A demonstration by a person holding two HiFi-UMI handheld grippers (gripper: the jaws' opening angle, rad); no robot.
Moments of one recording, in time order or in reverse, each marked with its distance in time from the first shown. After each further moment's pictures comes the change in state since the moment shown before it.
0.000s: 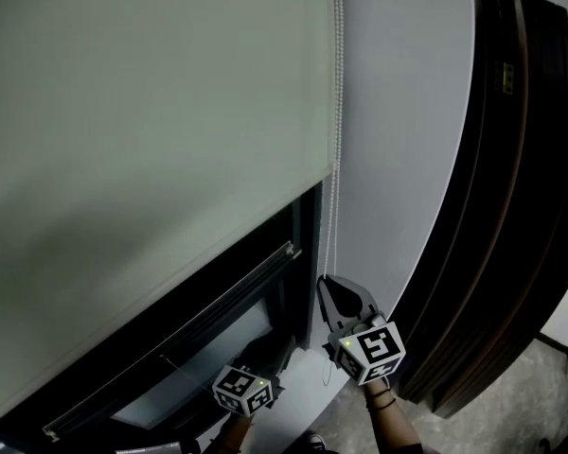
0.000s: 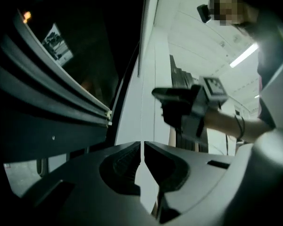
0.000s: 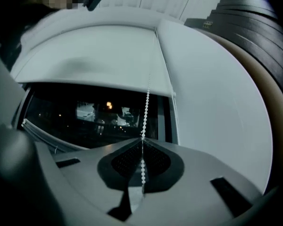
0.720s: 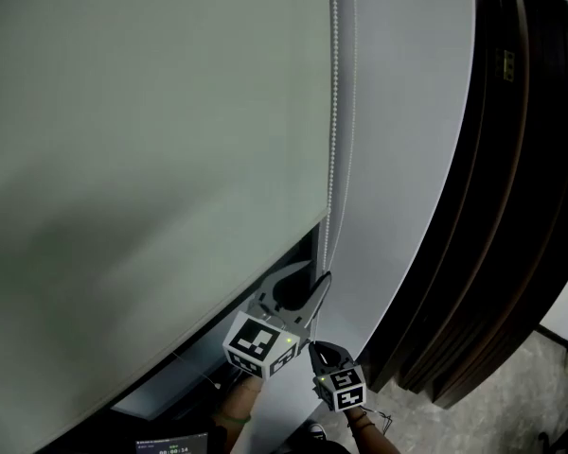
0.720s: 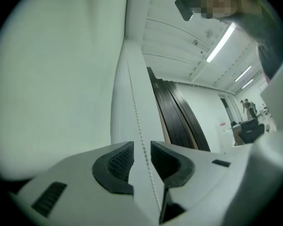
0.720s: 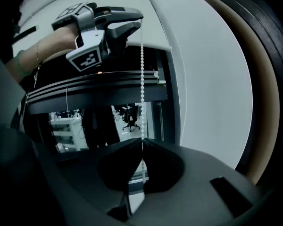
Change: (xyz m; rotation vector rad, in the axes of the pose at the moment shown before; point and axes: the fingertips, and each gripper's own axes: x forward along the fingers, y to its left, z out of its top) left arm 0.060 -0.053 0.145 0.270 -0.147 -0.103; right arm -0.084 0.051 -0.244 0.131 0.481 -0.040
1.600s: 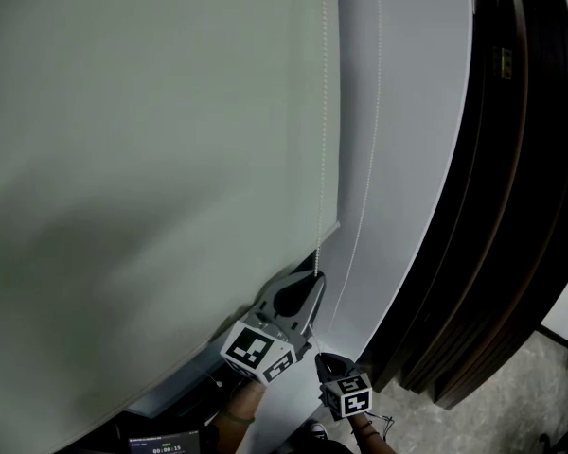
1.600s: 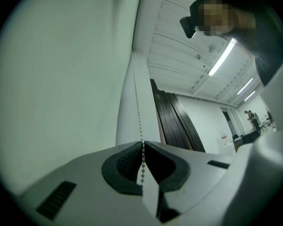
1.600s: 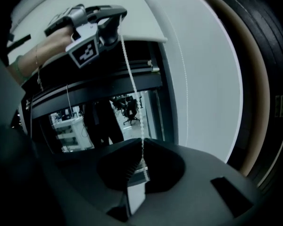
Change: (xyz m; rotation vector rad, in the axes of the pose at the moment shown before) left arm -0.013 -0.009 0.007 -0.076 -0.109 0.014; right arm -0.020 -0.003 -0.041 0.100 0.087 0.003
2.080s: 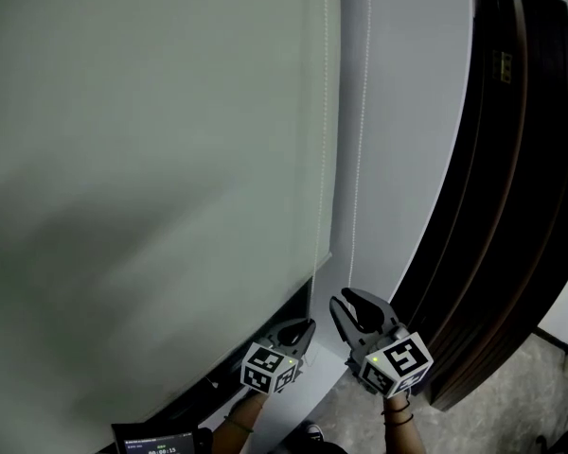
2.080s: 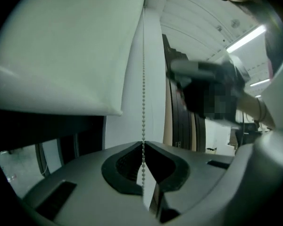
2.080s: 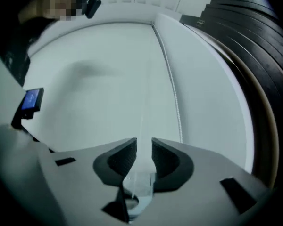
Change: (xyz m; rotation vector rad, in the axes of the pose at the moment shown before) left arm -0.049 0.002 -0.194 -0.126 0.464 0.042; right arm -0.095 0.017 0.261 -0.210 -0.500 0.143
